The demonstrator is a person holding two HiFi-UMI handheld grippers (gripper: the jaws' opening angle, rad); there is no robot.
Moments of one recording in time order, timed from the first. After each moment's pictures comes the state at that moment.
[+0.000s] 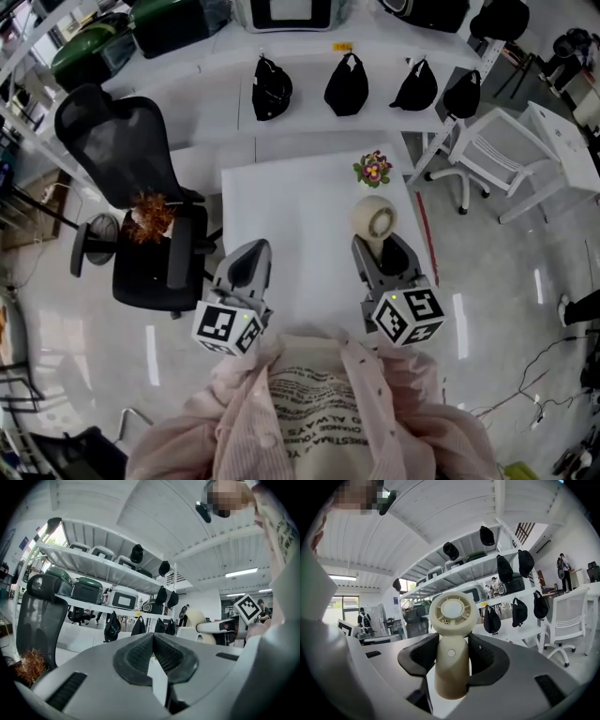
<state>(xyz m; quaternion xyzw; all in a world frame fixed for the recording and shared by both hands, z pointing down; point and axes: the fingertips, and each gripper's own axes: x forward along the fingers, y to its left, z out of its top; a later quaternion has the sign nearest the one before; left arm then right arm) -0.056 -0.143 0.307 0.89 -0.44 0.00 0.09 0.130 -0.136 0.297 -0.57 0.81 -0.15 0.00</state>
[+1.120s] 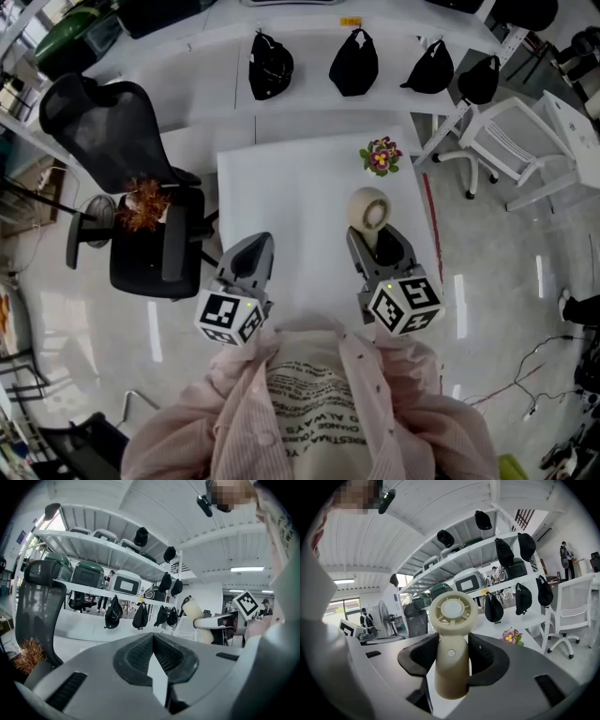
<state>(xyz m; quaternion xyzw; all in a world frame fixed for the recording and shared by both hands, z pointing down) -0.047 -0.177 0.363 0.89 -0.44 0.06 0.14 0.126 -0.178 0.348 -0.55 0.81 -0.20 -0.02</state>
